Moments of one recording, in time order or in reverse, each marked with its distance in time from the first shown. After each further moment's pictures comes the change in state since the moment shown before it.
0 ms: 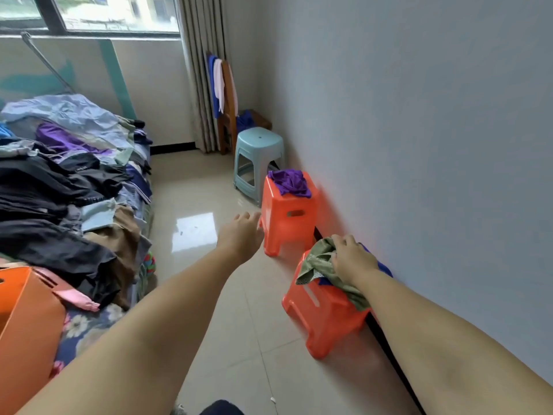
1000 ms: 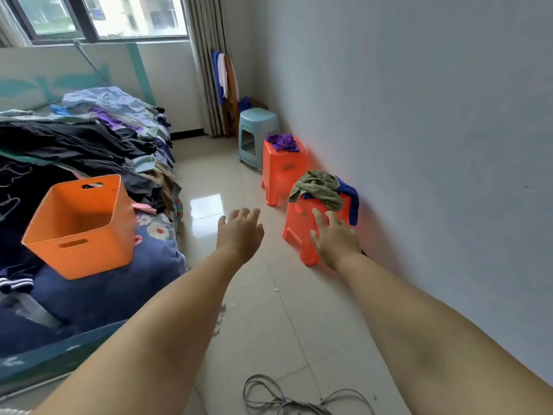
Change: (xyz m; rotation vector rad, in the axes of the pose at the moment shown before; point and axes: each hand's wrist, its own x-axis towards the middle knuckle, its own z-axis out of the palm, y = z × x) left_hand -0.512 0.089 -0.019 0.109 0.047 -0.023; right_hand -0.504 -0.011 0.082 0.088 0.224 -0.085
